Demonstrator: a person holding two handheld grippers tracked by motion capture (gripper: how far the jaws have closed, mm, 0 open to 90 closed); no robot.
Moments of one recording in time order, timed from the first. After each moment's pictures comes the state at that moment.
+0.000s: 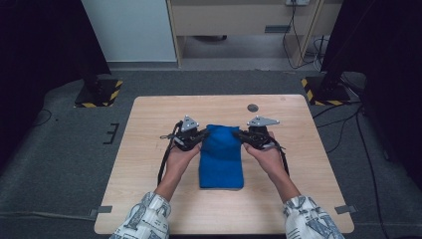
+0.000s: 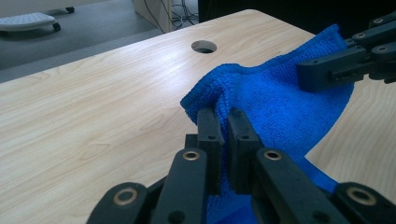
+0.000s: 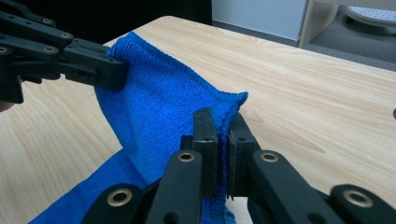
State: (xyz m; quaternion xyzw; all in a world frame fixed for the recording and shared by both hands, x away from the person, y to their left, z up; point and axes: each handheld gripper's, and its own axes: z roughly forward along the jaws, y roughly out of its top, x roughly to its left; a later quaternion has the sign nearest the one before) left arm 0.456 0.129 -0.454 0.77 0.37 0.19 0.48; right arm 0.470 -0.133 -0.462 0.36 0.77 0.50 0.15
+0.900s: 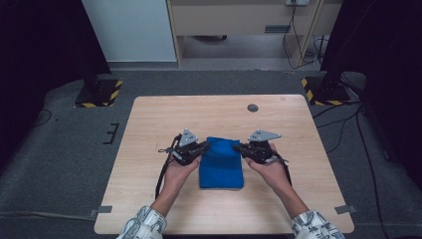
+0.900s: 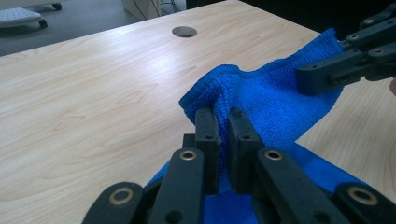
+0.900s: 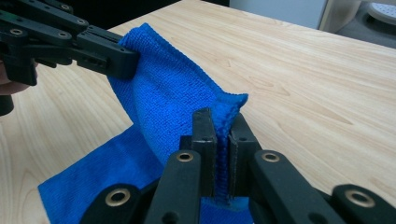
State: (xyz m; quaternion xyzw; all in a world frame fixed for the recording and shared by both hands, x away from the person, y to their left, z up) left arm 0.418 0.131 -0.471 0.78 0.37 0.17 0.48; right arm 0.431 -0.137 -0.476 0.33 0.79 0.50 0.14
